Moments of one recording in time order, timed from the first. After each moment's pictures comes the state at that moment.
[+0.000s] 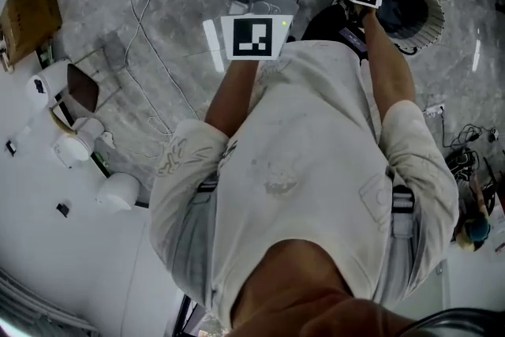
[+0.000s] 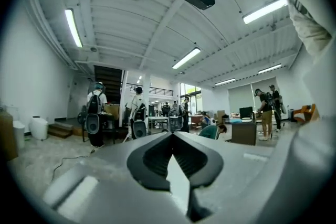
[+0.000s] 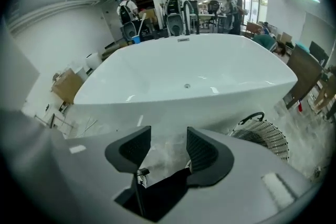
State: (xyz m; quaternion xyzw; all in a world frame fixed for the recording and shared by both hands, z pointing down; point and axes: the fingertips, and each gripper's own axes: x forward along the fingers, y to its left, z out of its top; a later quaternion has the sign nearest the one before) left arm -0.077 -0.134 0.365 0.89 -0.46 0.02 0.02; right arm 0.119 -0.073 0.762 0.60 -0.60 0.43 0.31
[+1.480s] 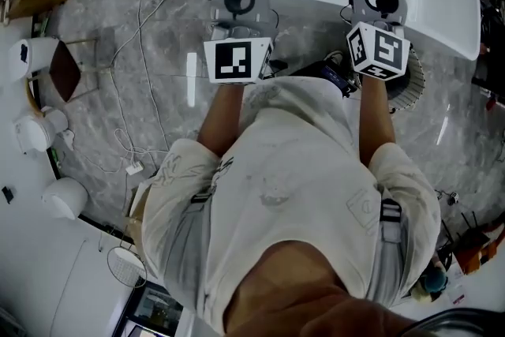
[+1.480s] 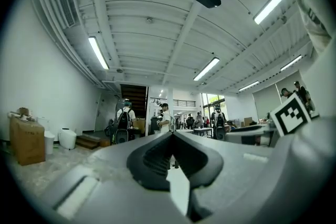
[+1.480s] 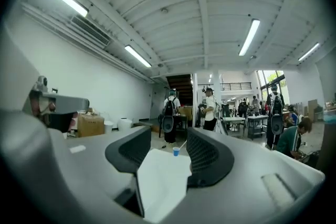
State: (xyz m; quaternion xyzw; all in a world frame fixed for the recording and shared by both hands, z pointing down) left arm -0.226 -0.118 0.298 0.82 -0.57 -0.03 -0.03; right arm -0.037 -0.152 0.321 0.60 -0.80 -0.01 0.01
